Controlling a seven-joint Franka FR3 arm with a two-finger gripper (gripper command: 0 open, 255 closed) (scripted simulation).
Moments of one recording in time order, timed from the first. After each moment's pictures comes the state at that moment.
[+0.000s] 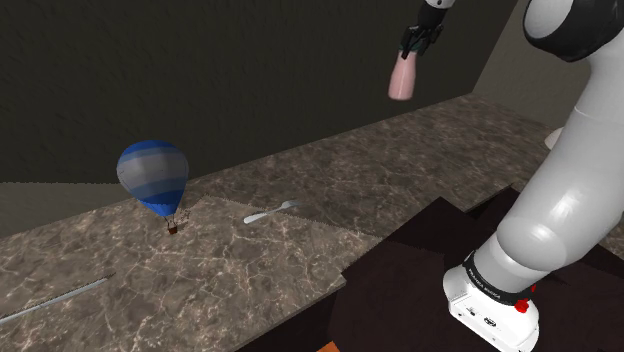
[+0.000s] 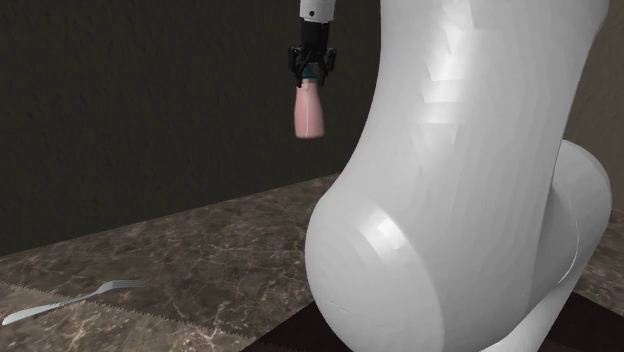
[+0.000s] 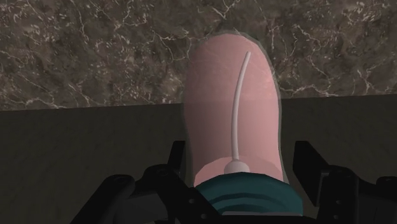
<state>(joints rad) -0.13 0.21 -0.46 -1.58 0.18 1.98 -0.44</state>
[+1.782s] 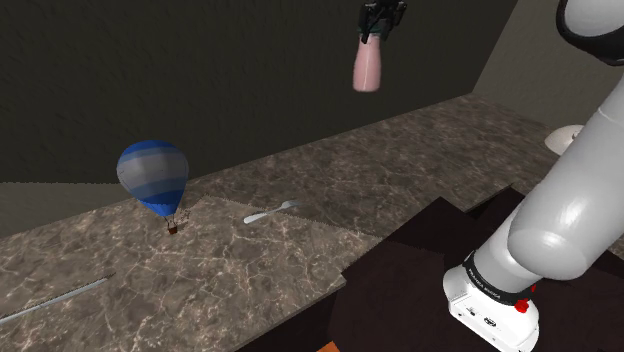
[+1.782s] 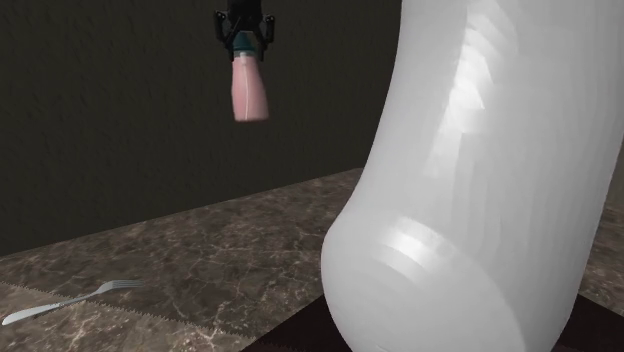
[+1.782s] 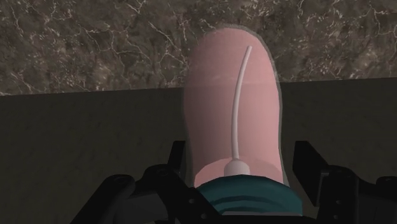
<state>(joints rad) 0.08 0.08 -0.33 -1.56 0.03 1.87 -0.08</state>
